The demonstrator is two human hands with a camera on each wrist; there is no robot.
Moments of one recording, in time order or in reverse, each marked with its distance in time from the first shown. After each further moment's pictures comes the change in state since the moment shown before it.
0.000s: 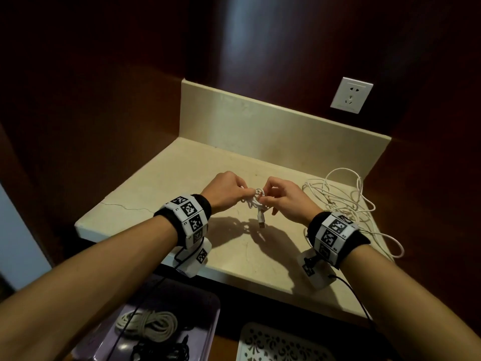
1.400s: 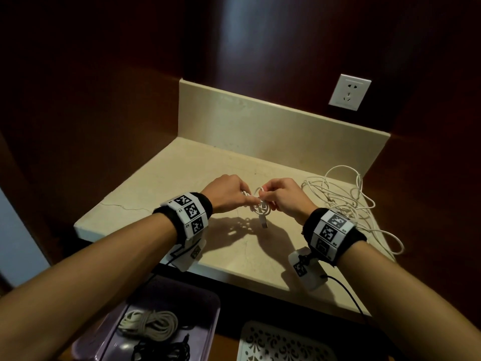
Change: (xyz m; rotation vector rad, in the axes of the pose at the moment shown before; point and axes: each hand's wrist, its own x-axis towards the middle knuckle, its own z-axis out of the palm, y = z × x) left_hand -0.002 0.006 0.001 0.312 -0.105 0.051; right_hand 0.000 -0.009 0.005 0.083 0.117 0.166
